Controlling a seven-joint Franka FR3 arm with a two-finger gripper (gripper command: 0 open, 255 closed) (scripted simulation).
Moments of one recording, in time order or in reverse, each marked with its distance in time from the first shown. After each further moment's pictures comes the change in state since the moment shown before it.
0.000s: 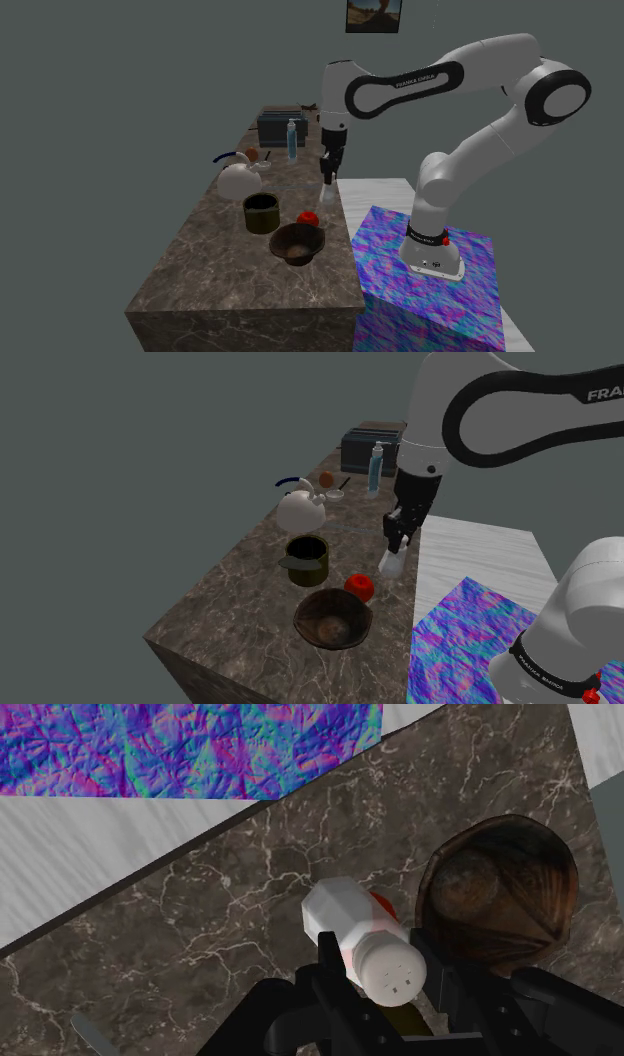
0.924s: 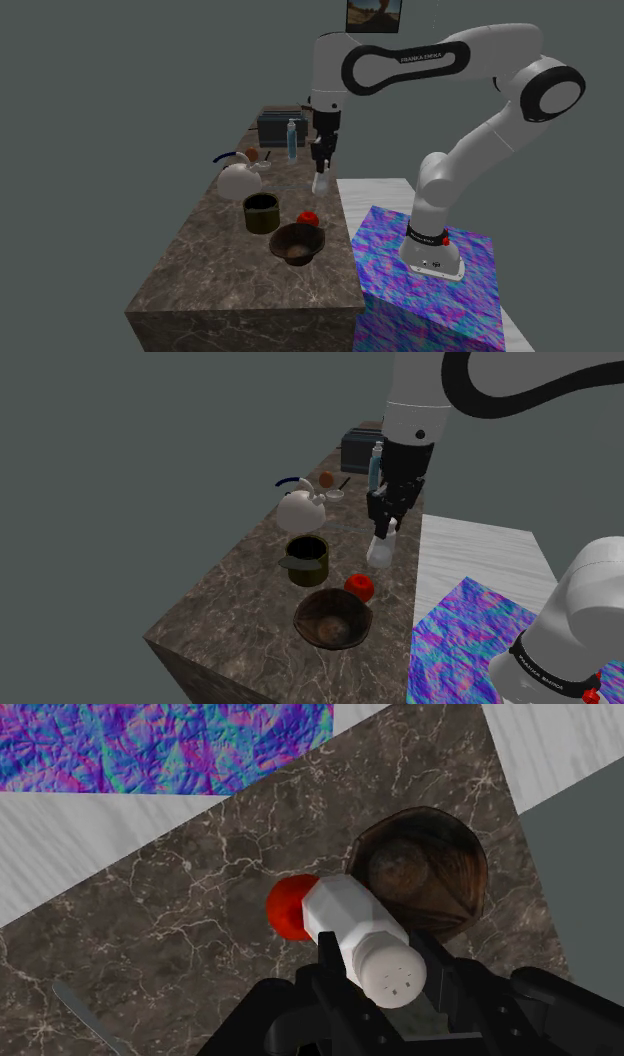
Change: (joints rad) arm 0.013 0.066 0.066 0.214 0.017 -0.131 0.107
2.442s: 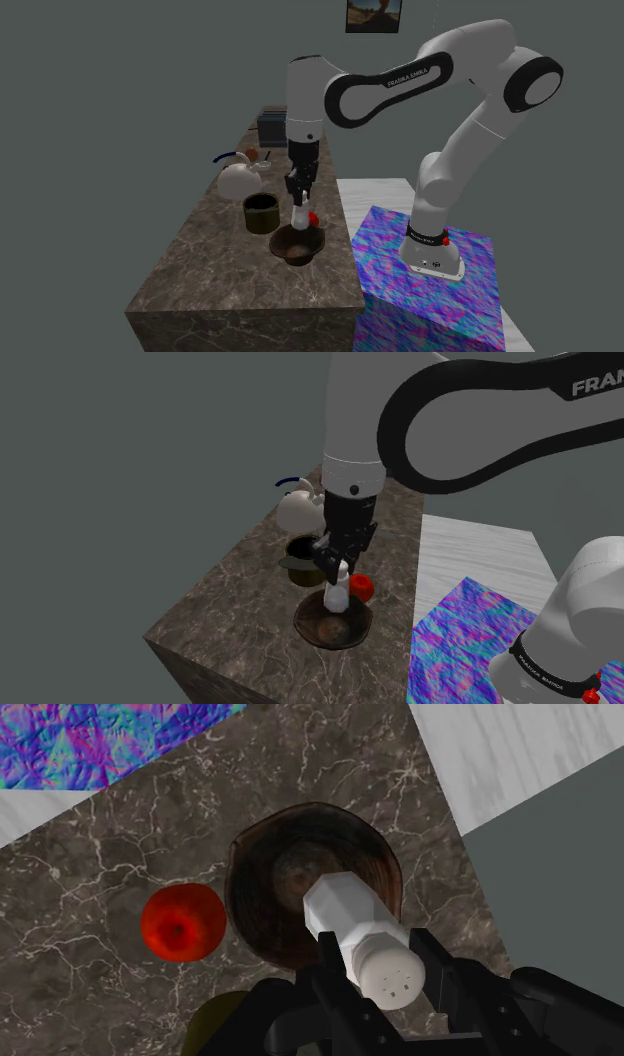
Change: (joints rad) arm 0.018 0.220 0.232 0.079 0.043 0.184 0.210
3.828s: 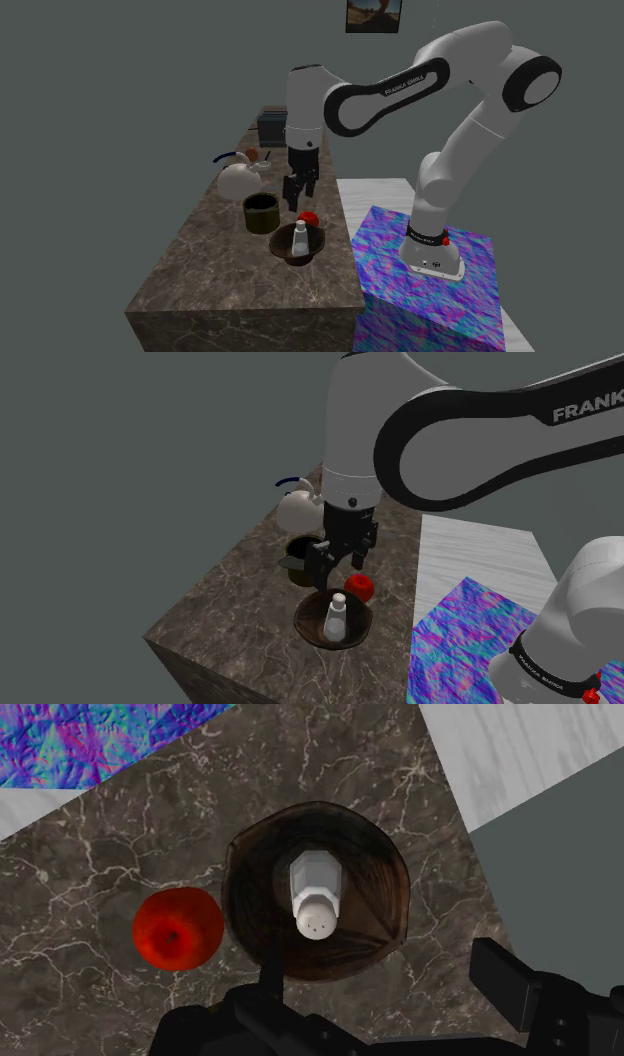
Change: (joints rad) arm 0.000 0.012 0.011 -0.036 0.004 0.050 -0.002
